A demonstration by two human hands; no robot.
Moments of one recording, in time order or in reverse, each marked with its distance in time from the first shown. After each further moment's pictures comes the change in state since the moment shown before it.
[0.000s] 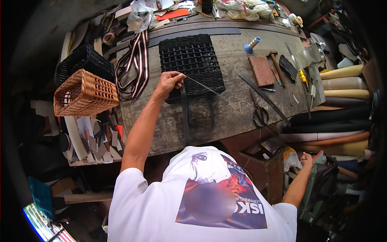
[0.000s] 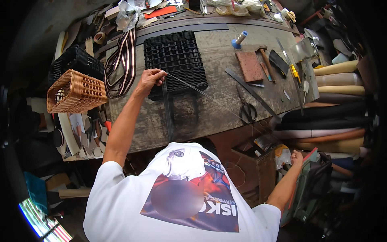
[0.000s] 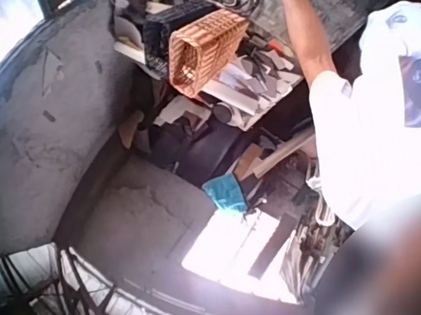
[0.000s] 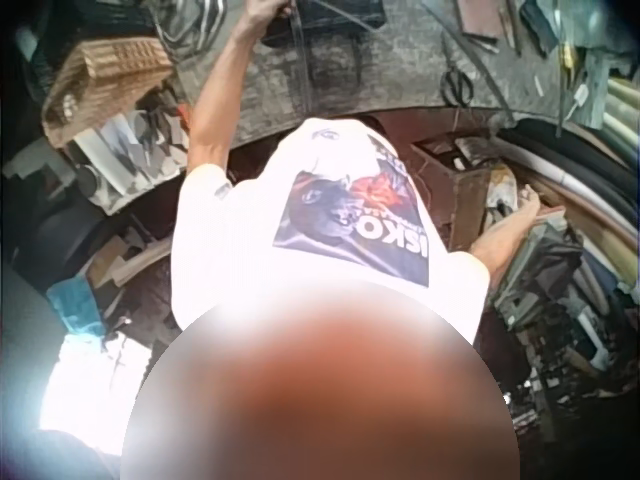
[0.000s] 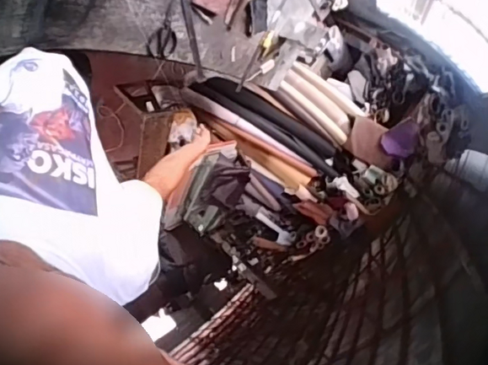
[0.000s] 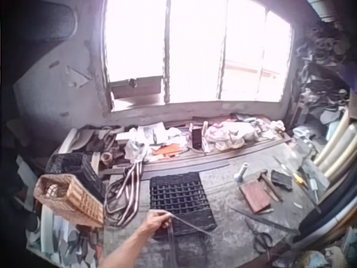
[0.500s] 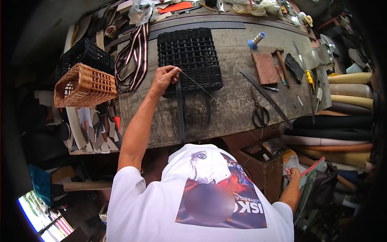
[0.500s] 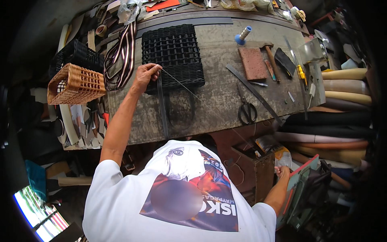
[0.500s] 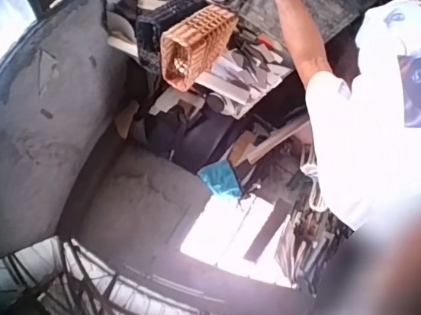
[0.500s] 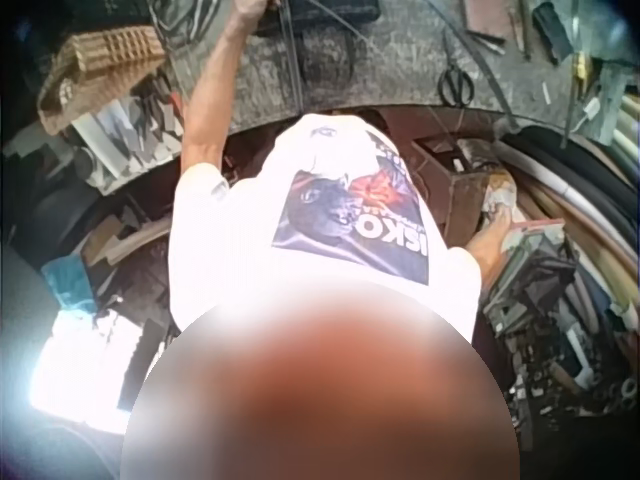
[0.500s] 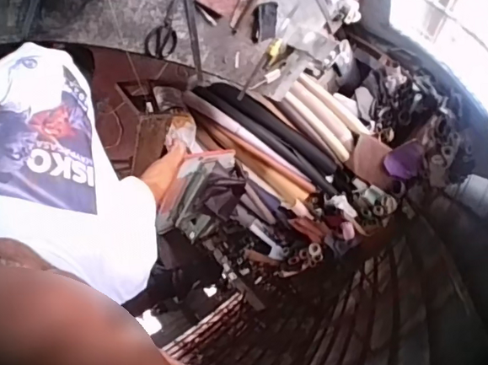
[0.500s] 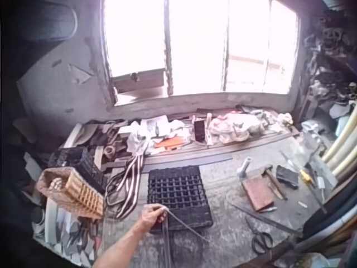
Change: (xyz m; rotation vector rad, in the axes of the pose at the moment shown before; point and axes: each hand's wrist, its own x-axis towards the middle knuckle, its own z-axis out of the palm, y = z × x) left_hand -0.005 -0.006 0.014 0.005 0.132 0.067; right_hand 0.034 0.088 -0.043 -0.544 0.195 0.250
